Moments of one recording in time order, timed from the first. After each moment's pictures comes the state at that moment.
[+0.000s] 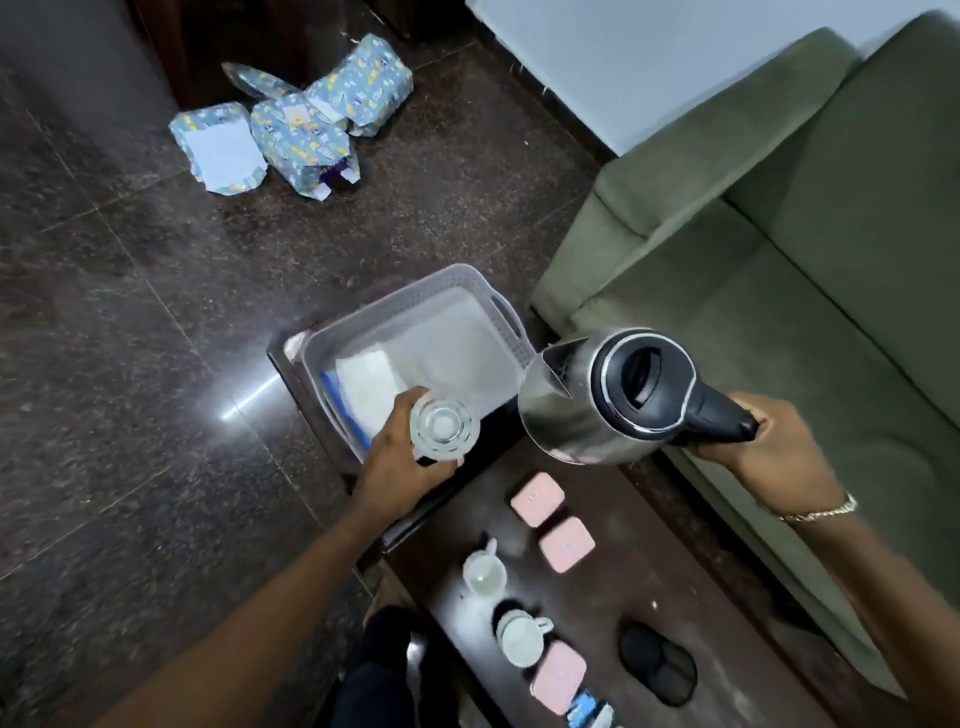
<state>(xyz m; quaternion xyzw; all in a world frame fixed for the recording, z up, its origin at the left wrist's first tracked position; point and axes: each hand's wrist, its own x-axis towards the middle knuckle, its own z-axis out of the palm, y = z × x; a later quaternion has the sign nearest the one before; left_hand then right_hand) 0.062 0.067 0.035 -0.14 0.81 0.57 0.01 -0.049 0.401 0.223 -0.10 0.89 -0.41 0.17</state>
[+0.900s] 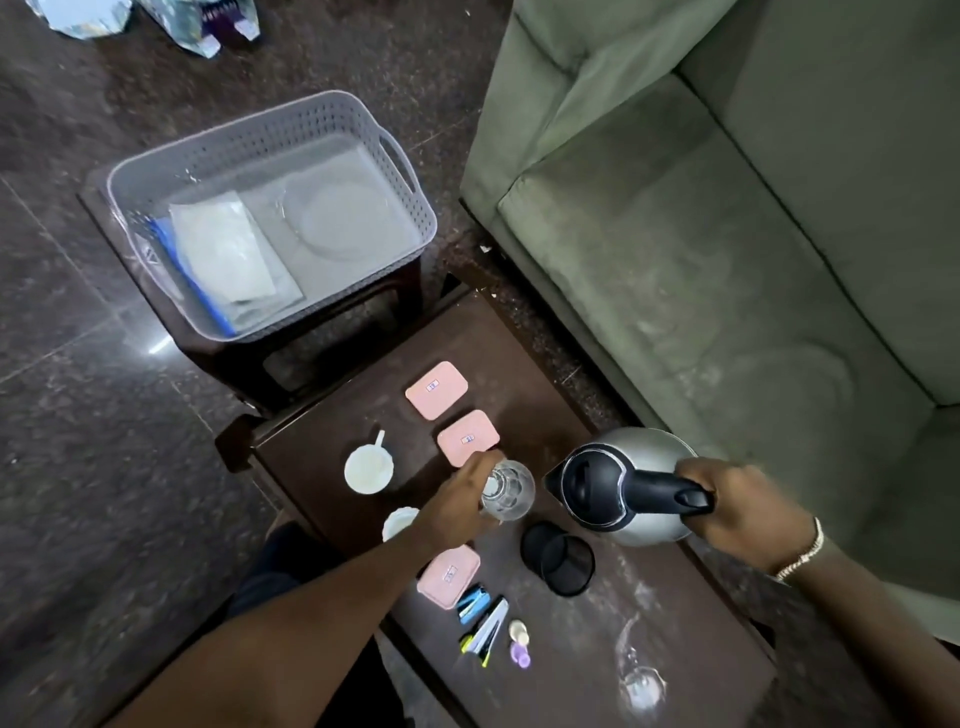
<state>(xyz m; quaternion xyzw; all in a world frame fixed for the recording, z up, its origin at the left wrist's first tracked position) 0.170 0.357 -0.115 0.00 0.81 0.52 0.28 0.066 0.619 0.122 -0.18 0.93 -0.04 0.31</state>
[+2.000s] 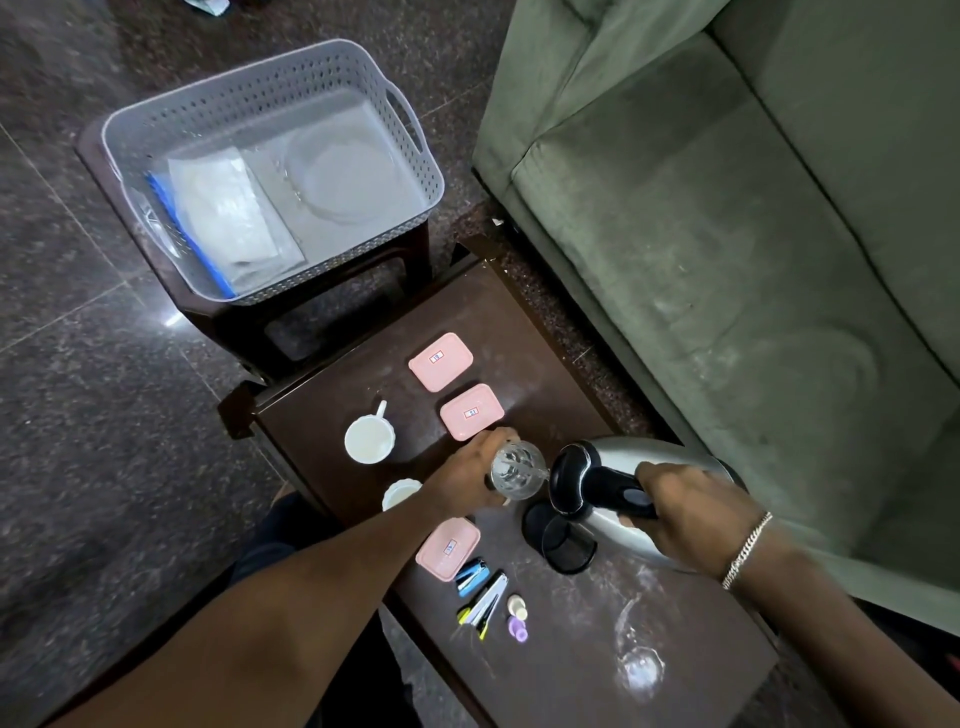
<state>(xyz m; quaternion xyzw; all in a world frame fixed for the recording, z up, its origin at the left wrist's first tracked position) 0.166 0.368 -0.131 0.01 0.80 0.53 0.28 0.100 0.603 0.078 -0.23 0.91 0.09 0.33</state>
